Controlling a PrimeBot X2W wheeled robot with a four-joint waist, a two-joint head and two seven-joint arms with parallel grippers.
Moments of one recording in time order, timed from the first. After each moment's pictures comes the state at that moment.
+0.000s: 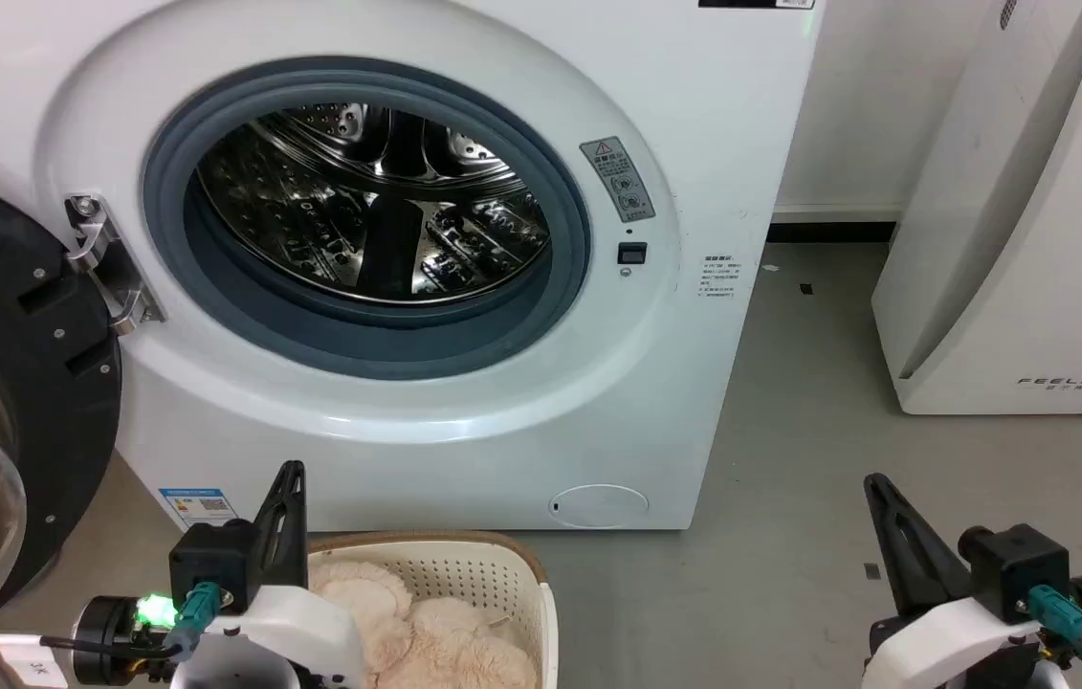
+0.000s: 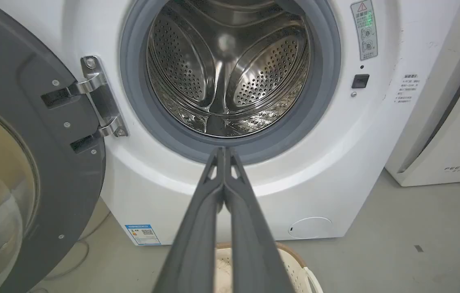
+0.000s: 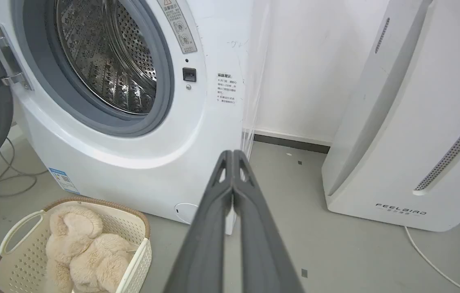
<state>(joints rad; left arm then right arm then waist) -0.01 0.05 0.00 0.00 0.00 0.01 0.00 0.01 -0.05 0.00 0.00 0.01 0.13 0.00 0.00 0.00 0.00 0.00</state>
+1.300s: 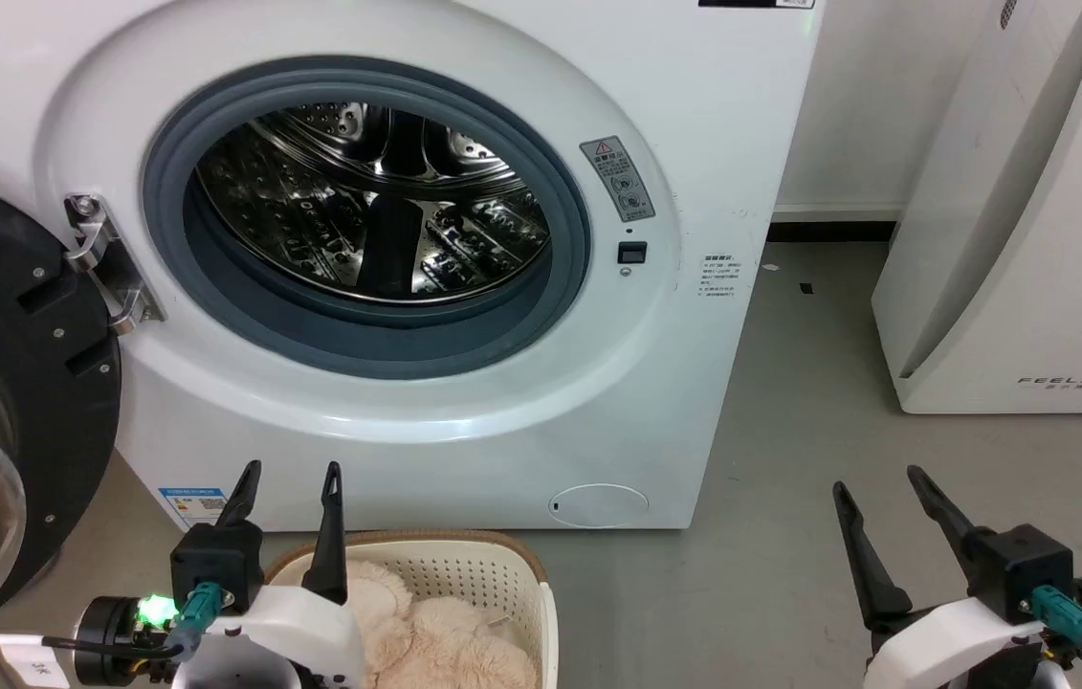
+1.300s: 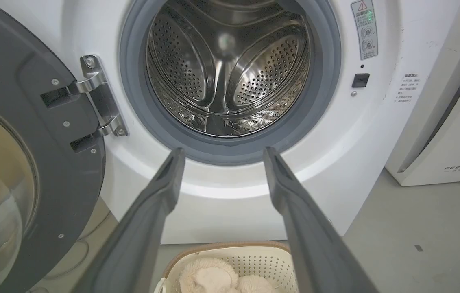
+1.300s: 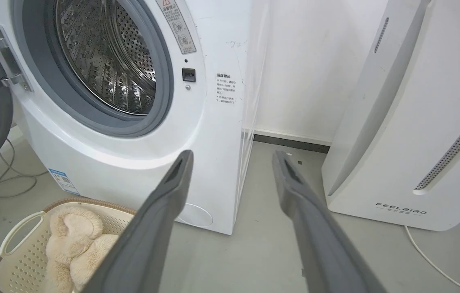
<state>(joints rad) -0.01 0.05 0.00 0.01 0.00 0.01 0.00 0.01 -0.05 0.00 0.00 0.01 0.13 0.00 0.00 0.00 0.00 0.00</state>
